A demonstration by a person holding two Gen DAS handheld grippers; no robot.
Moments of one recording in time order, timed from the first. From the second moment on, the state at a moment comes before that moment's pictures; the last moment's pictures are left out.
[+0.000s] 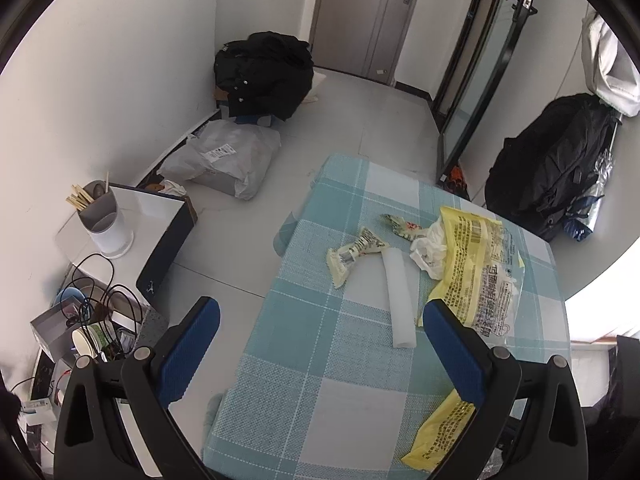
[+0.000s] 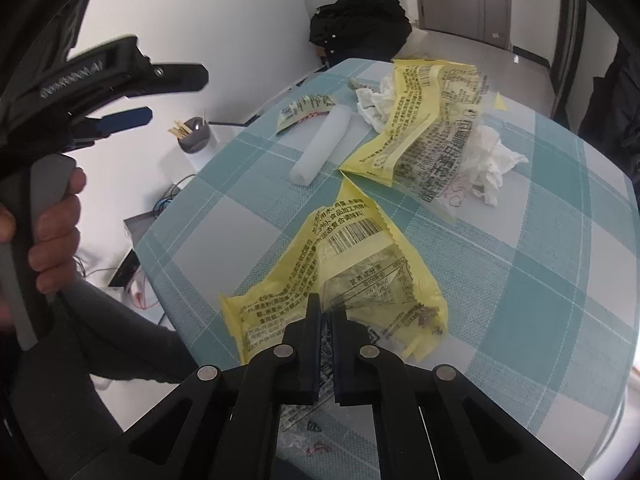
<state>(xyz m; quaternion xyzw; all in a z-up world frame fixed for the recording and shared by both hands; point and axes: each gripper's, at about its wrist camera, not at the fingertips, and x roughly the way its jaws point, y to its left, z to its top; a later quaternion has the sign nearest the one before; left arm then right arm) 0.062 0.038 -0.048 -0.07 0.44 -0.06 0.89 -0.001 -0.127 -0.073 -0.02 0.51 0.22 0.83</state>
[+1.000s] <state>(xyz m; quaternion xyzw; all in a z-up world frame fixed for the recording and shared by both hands) 0.169 -0.005 -0.104 0.12 0.56 -0.12 0.81 -0.015 -0.215 -0.028 0.02 0.45 0.17 0.88</state>
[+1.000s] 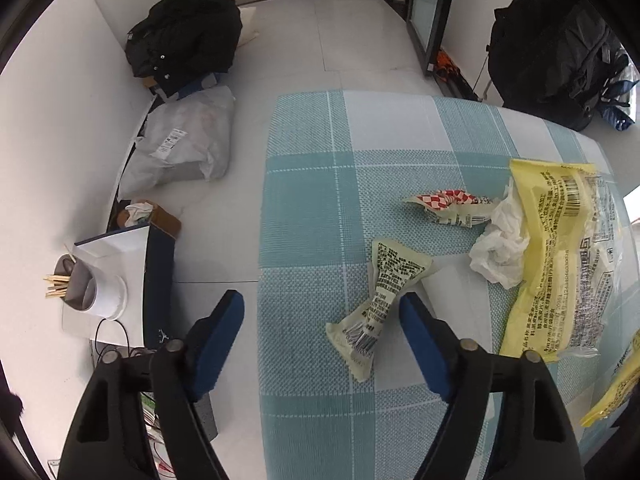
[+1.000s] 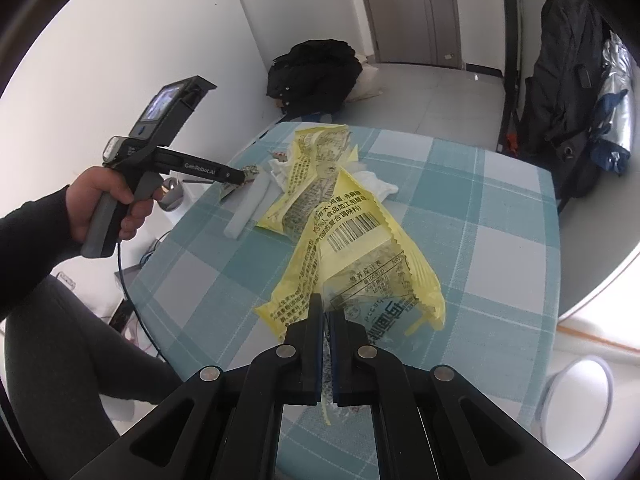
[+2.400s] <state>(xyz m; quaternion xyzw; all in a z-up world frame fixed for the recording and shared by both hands) 0.074 -0.042 0.016 0.07 0.44 -0.19 0.87 -0.050 -0.220 0.029 0.03 0.35 0.14 0.92</state>
